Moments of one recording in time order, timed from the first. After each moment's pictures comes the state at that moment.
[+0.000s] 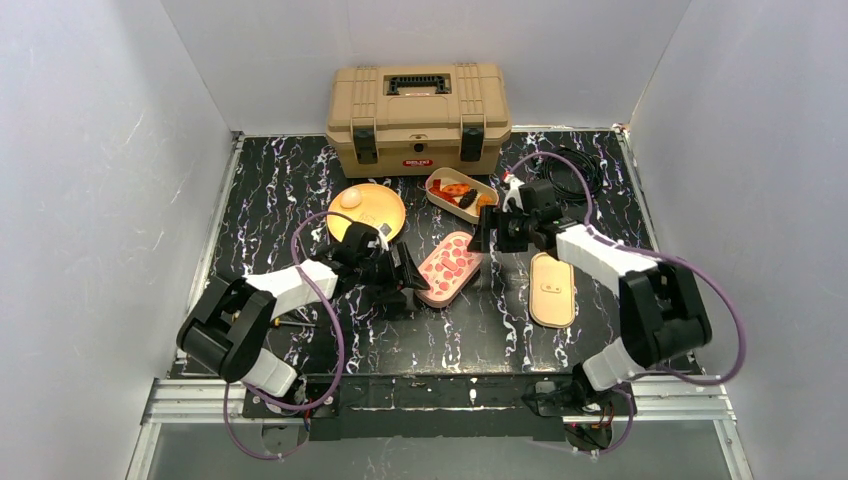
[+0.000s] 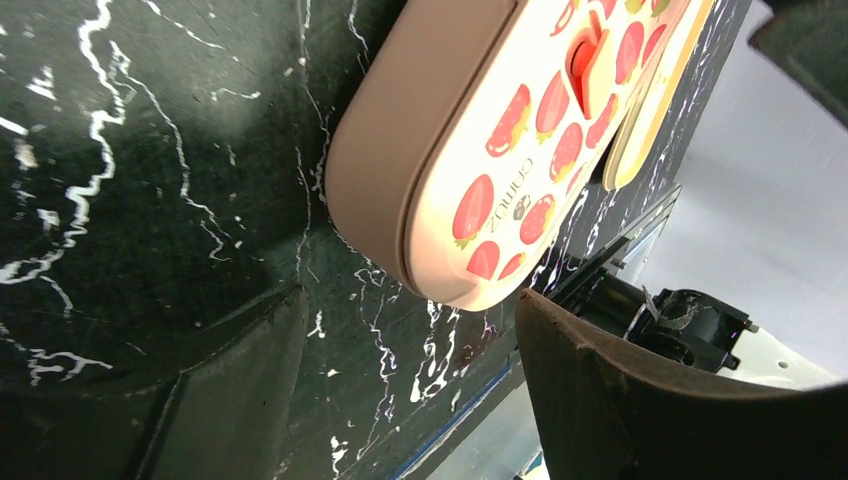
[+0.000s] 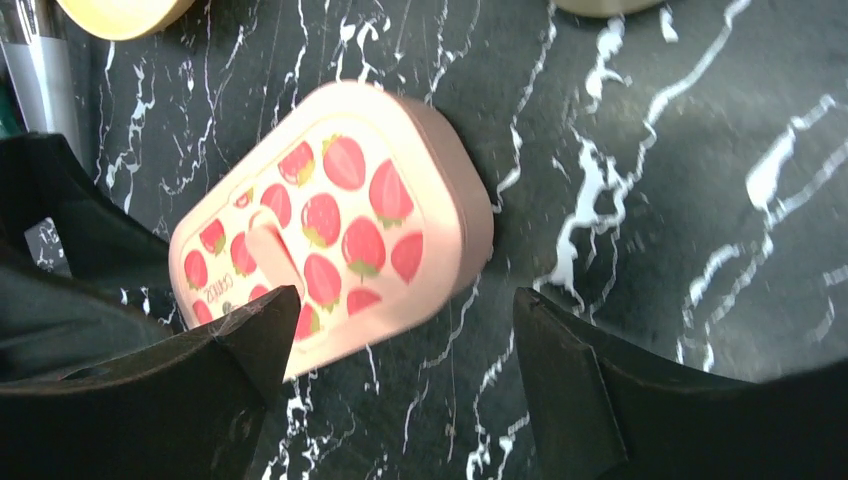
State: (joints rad) left arm -0.54 1.49 0.66 -0.04 0.47 -0.87; right arm 0.39 1.46 0.87 -0.22 -0.36 0.34
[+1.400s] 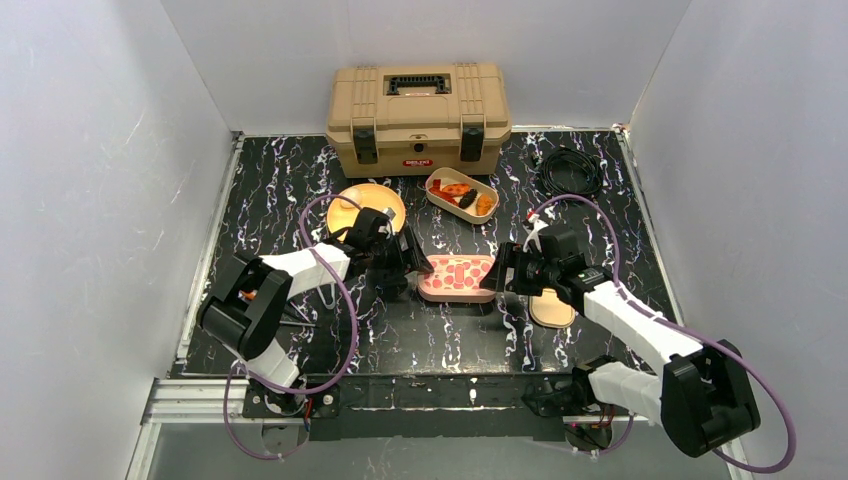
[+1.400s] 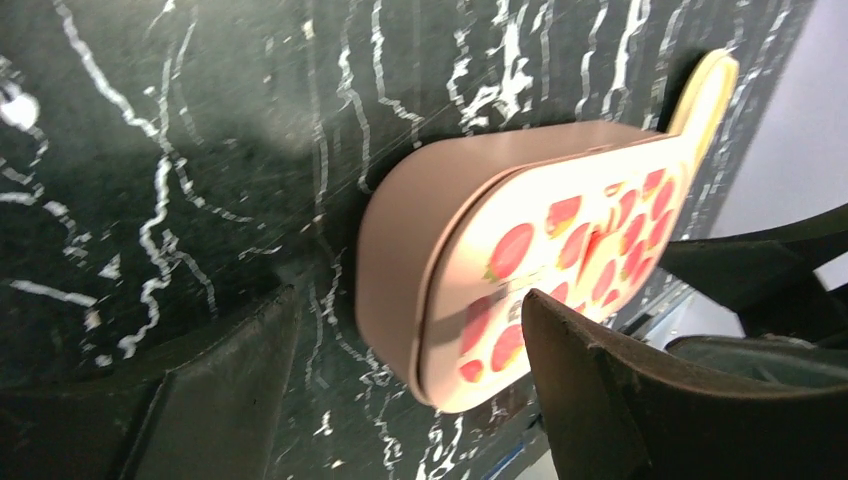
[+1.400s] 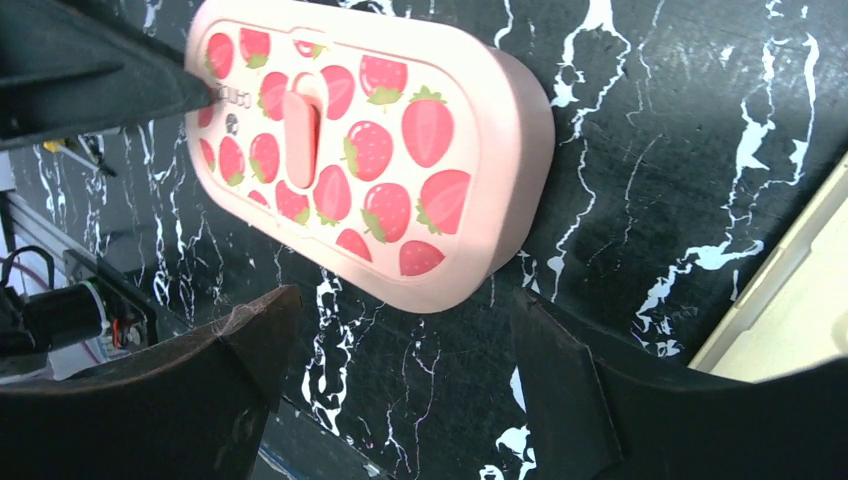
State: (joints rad) left arm -0.55 1.63 0.82 -0.03 0.34 -0.87; right arm 0.43 1.08 0.55 -0.25 -0.36 0.52
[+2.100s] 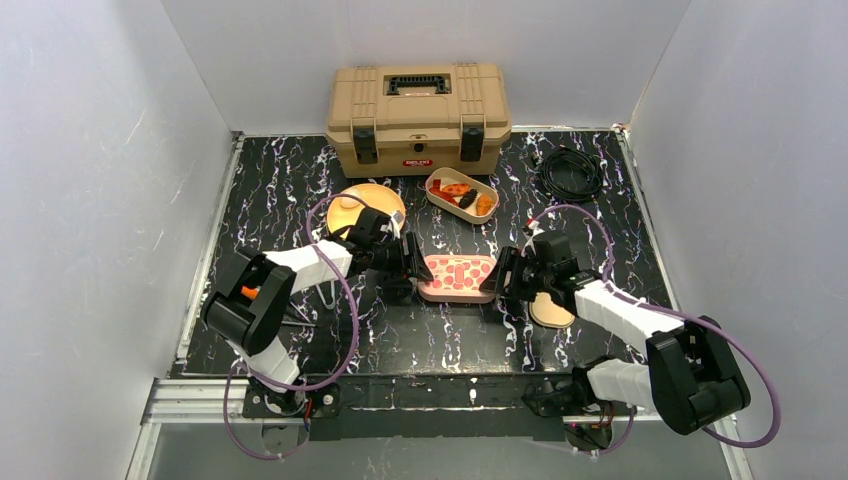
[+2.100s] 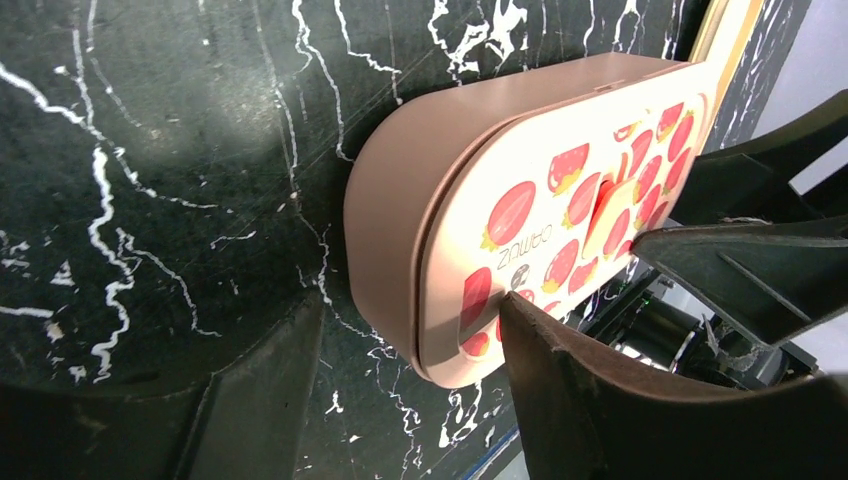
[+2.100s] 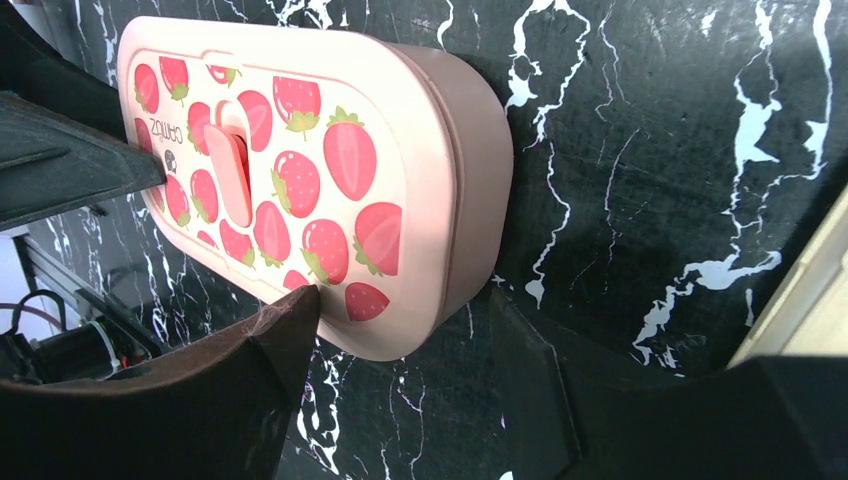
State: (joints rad) left arm -0.55 1.65 0.84 -0.12 0.42 -0.74; right arm 0.43 1.20 0.50 -0.12 -0.32 0.60
